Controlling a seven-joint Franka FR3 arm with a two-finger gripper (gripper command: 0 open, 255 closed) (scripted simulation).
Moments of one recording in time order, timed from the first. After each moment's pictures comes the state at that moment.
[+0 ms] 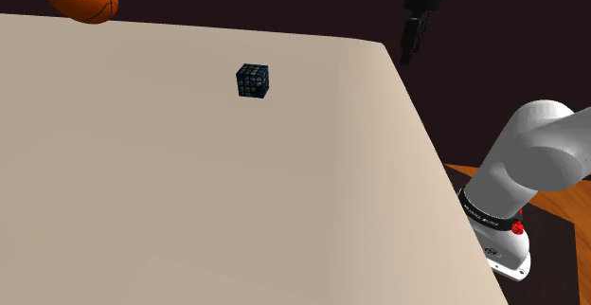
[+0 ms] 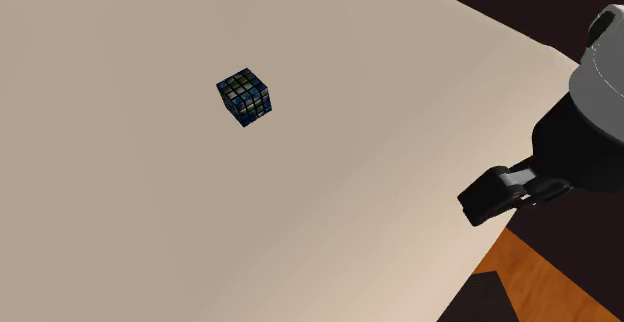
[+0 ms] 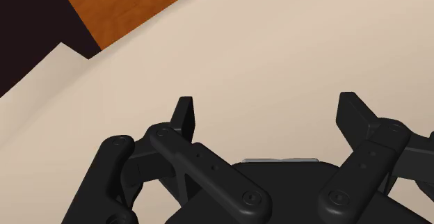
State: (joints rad) arm 0.02 -0.74 -0.04 -2.35 -0.09 1.55 -0.15
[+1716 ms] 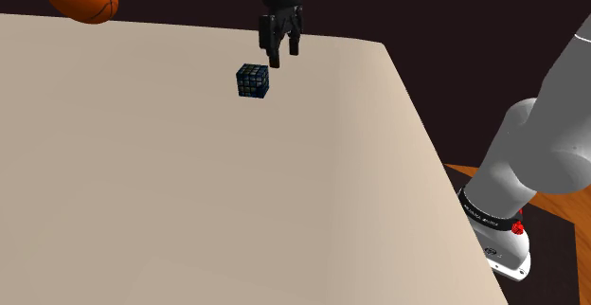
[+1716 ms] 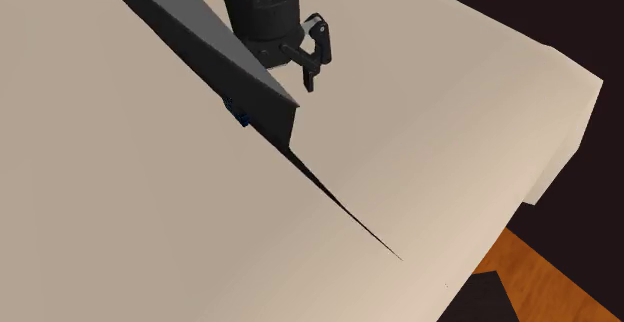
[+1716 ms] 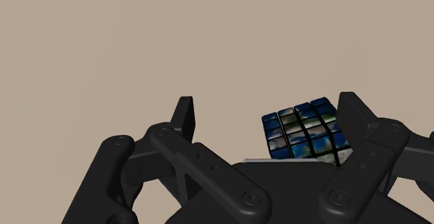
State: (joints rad) arm 0.18 0.02 0.23 -1.64 0.01 1.60 0.15
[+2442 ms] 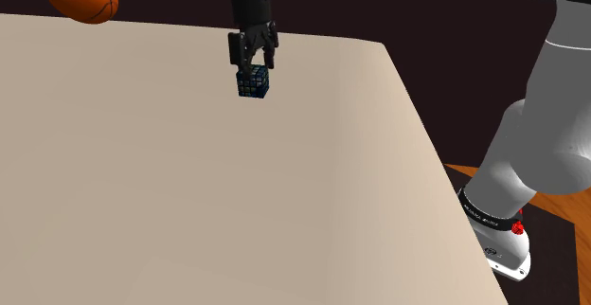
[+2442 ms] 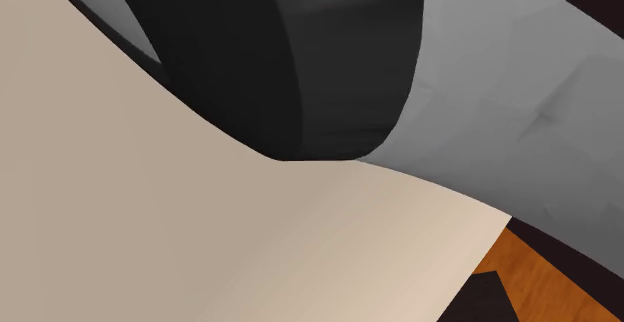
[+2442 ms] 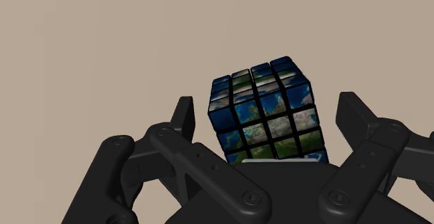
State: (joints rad) arm 0.23 0.19 0.26 -1.51 -0.02 1.64 0.20
